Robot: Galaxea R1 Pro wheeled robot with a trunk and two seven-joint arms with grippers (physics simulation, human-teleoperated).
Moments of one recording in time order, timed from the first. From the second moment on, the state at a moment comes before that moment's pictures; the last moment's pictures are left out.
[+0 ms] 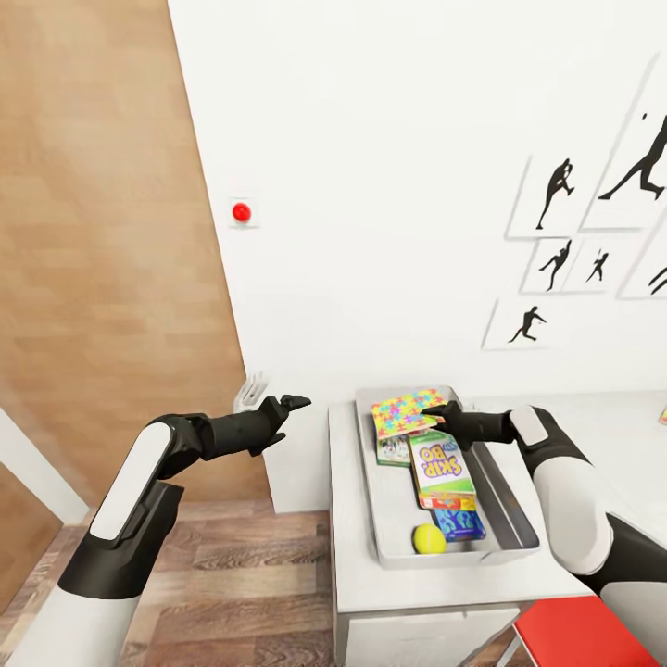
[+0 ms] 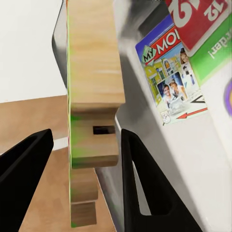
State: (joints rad) left arm -0.61 0.06 -0.20 -1.61 1.70 0.77 0.82; right arm -1.07 -0.12 -0.58 -0.43 -0.38 1.04 0.22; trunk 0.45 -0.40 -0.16
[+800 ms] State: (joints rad) left arm -0.61 0.06 -0.20 -1.61 1.70 0.77 0.82; right arm -1.07 -0.11 -0.58 -0.43 -0.38 1.04 0.22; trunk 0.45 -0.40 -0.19
